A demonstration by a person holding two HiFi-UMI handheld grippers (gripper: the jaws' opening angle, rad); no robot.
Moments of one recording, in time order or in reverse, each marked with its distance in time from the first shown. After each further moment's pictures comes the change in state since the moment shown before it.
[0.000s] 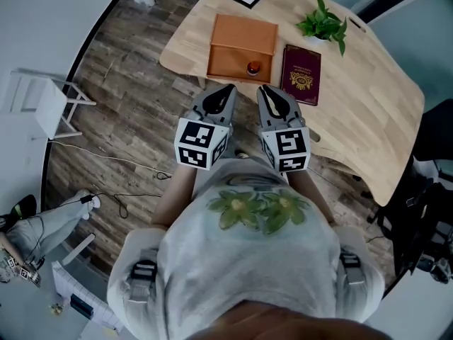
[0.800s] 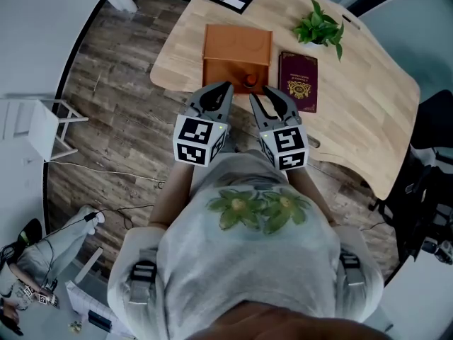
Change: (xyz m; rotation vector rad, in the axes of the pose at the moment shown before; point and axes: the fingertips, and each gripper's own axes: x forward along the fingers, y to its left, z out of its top) left arm 0.059 0.053 0.013 0.022 0.054 -0.078; right arm 0.065 -0.023 -0.009 0.034 0.103 -0.017
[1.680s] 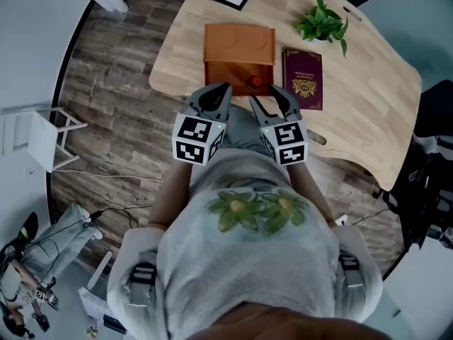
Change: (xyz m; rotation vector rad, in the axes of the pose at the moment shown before) left arm 0.020 0.035 -0.020 -0.009 0.080 -0.075; right arm 0.042 -0.008 -0.029 0.046 0.110 -0.050
